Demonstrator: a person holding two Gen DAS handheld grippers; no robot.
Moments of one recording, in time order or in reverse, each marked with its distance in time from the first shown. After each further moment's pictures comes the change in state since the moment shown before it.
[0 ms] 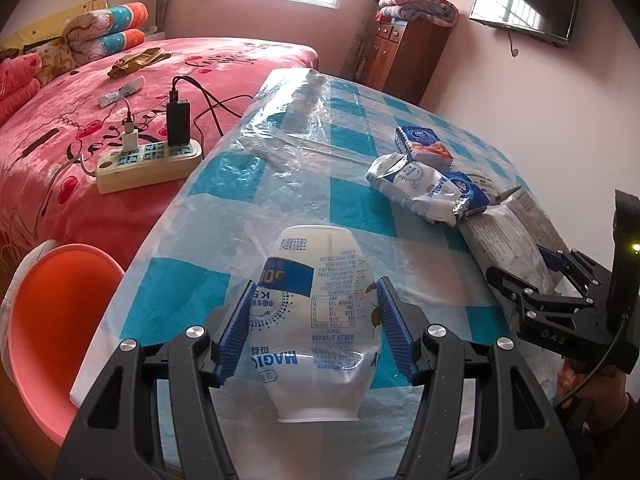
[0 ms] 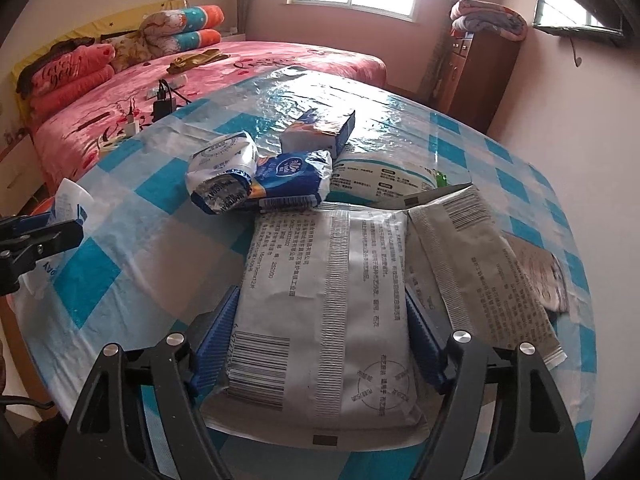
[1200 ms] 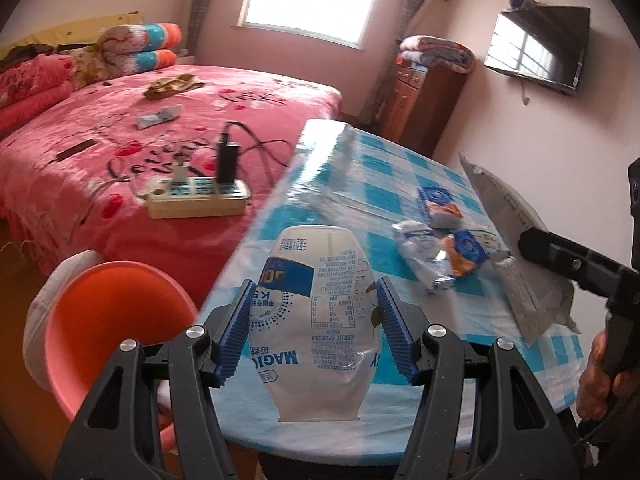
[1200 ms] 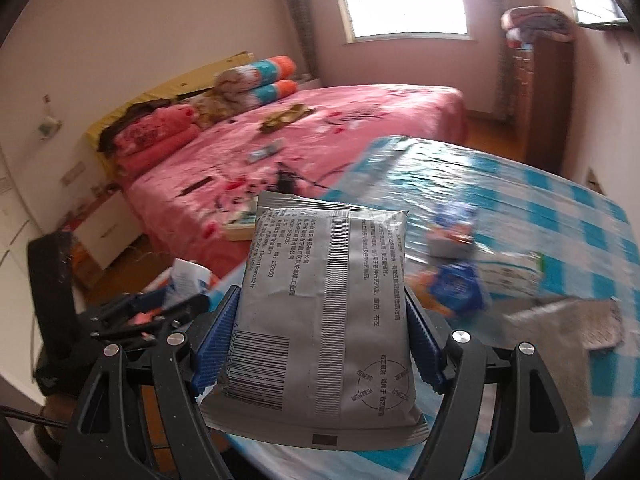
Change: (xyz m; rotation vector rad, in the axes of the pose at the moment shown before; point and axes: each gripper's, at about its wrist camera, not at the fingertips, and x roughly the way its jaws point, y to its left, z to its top) left arm -0.059 0.042 0.007 -0.082 -0.144 0.056; right arm -0.068 0.056 0.076 0.053 -0.127 0.419
